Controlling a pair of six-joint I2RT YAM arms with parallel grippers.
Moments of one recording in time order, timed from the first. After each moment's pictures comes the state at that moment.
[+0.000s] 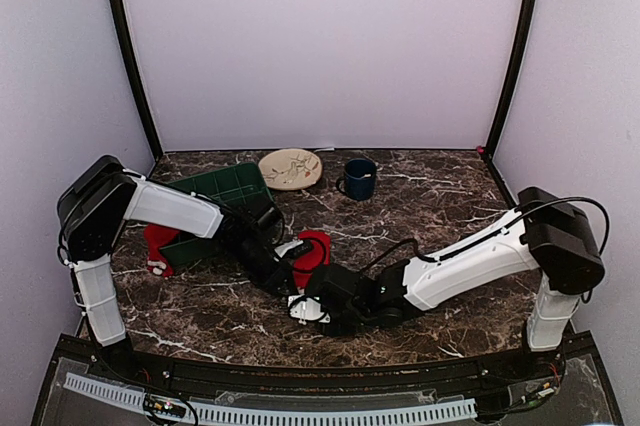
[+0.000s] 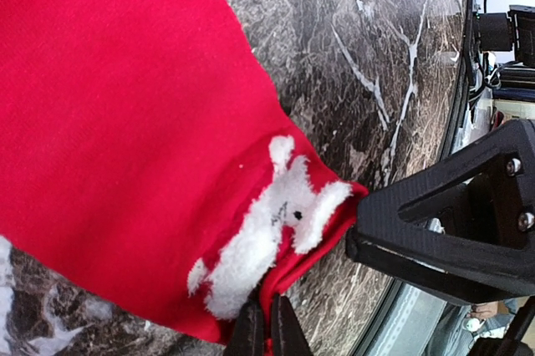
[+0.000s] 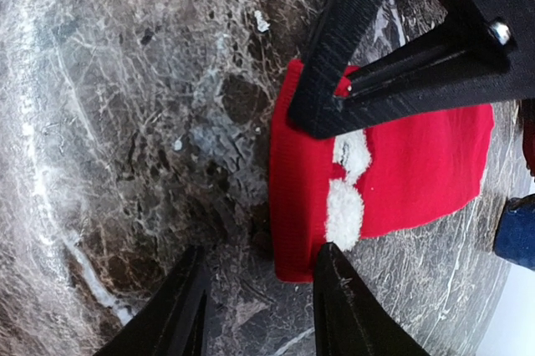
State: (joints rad) left arm -0.74 1.90 1.07 -0.45 0.70 -0.14; right arm 1.33 1.86 1.04 -0.13 0.32 -0.43
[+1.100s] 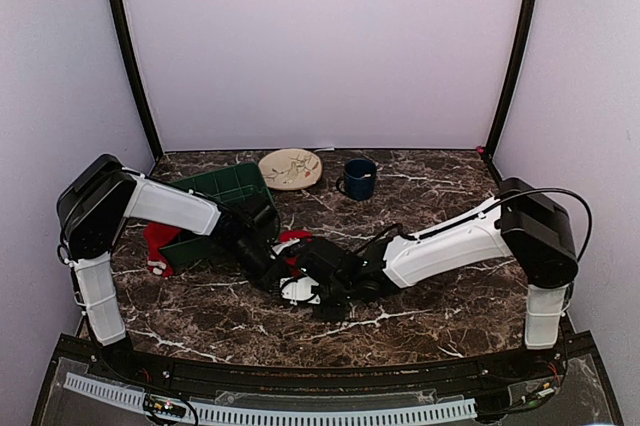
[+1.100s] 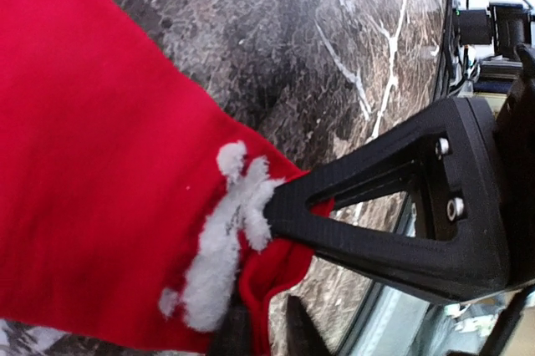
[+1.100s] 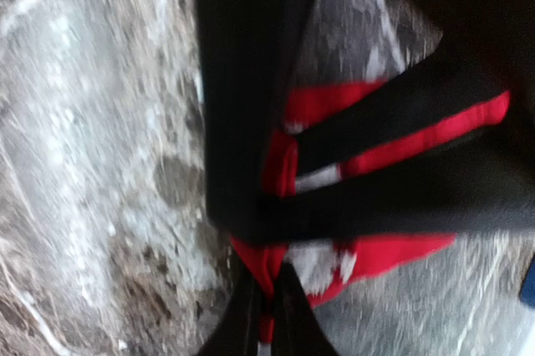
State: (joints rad) left arm -0.72 1.90 1.07 -0.48 0.78 -0.11; right arm 1.22 1.98 1.20 -0.24 0.16 -0.44
